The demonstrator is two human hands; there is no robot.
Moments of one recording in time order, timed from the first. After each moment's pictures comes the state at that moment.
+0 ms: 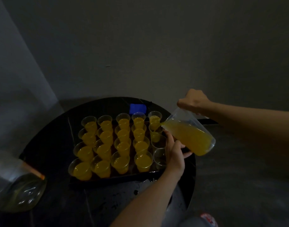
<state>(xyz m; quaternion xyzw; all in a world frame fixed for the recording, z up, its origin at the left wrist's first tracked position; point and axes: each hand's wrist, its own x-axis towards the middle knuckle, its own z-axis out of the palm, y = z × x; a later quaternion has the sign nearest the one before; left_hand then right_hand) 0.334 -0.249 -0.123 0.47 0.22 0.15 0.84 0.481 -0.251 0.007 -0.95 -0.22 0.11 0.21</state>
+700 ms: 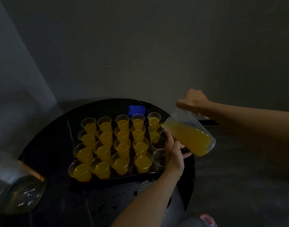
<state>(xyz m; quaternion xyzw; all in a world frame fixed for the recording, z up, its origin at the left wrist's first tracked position) 0.333 -0.249 -0.123 0.48 0.20 0.16 0.84 0.475 -0.254 0.016 -0.95 -0.22 0.11 0.20</state>
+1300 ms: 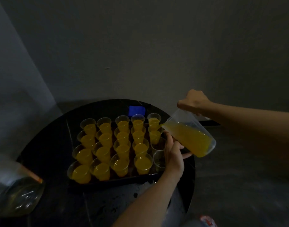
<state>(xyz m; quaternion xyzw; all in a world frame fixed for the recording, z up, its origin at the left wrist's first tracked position) 0.335 -0.246 -0.122 0.48 0.20 0.16 0.84 0.480 -0.252 0.016 -0.95 -0.21 0.11 0.21</state>
